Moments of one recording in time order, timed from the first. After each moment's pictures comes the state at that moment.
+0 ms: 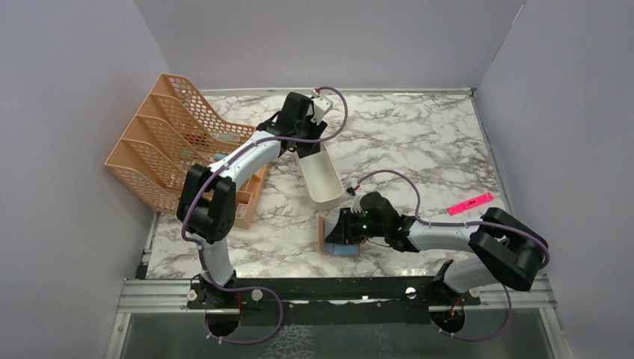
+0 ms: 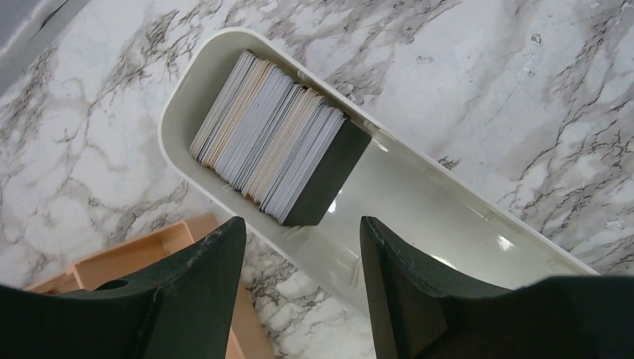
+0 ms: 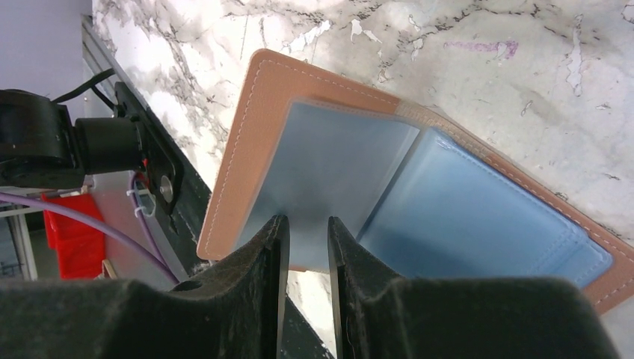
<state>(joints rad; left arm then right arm) -0.49 1.81 1.47 -0.35 -0.03 0.22 0.90 1.41 0.44 0.37 -0.30 0.78</state>
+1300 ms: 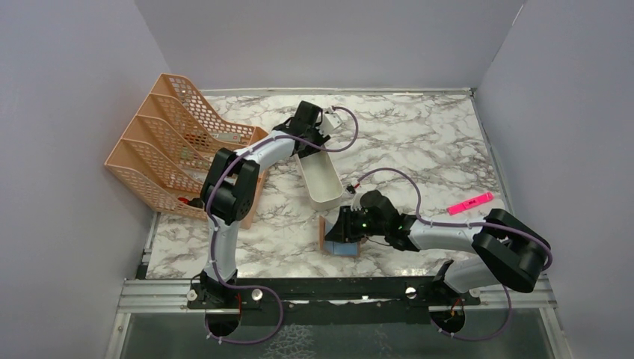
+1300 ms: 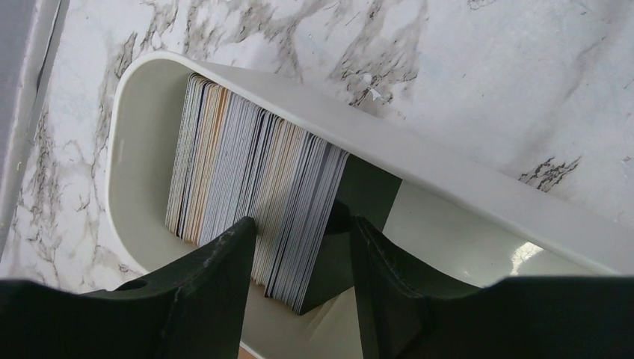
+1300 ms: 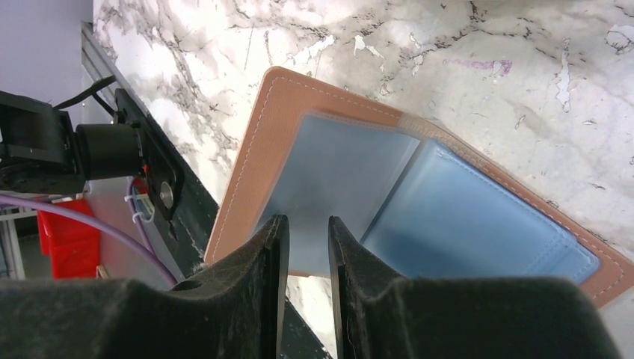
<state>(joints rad) -0.49 2.08 1.56 -0.27 -0.07 0.55 0.90 1.39 0.46 0.34 -0.28 0.77</state>
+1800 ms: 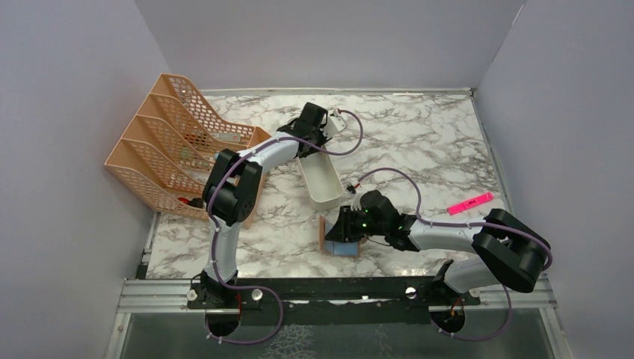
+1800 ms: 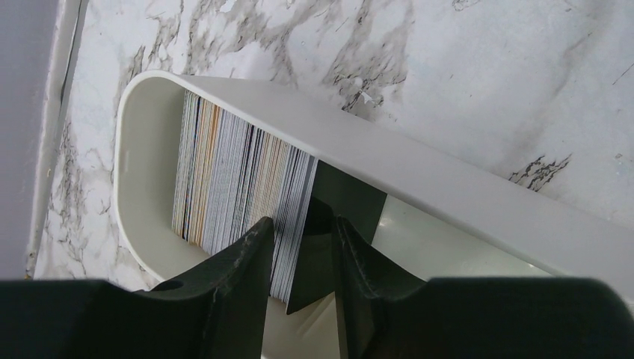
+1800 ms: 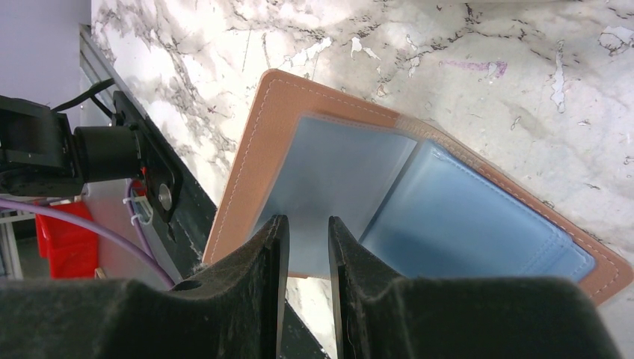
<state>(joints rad) -0.52 2.08 1.56 -0.28 -0.13 0.59 0.90 1.39 0.46 0.34 -0.27 0.77</state>
